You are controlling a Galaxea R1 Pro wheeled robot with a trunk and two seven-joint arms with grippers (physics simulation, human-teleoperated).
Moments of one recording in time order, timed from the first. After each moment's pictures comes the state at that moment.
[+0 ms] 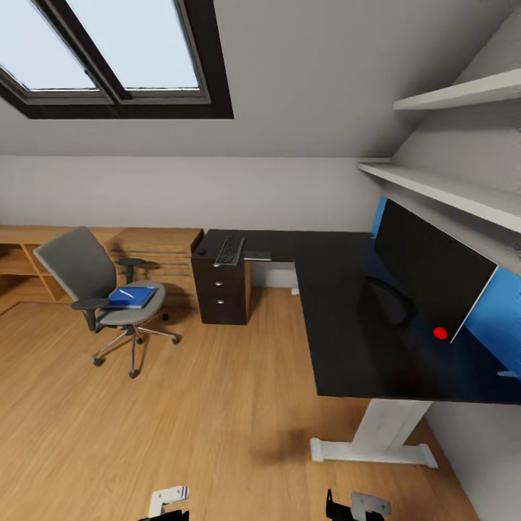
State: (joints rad) left arm -0.48 -0.01 -0.86 -0.04 1.01 -0.11 0.08; right arm -0.37 0.10 -0.02 -0.12 -0.03 -0.53 -0.25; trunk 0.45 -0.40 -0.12
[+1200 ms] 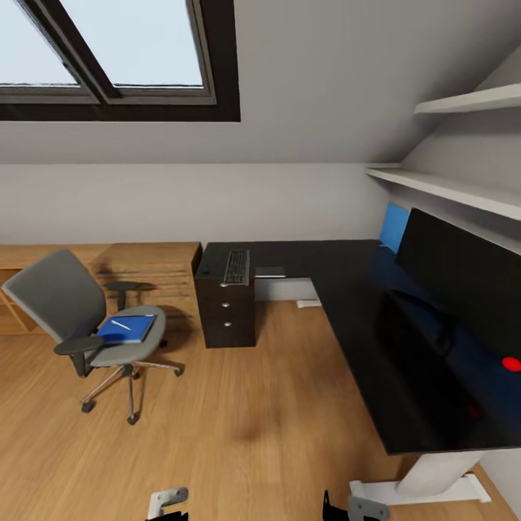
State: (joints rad) left arm -0.48 -0.01 -0.86 -0.03 1.01 -0.10 0.07; right arm -0.37 0.11 -0.02 -0.07 -0.03 -0.61 -0.24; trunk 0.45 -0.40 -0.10
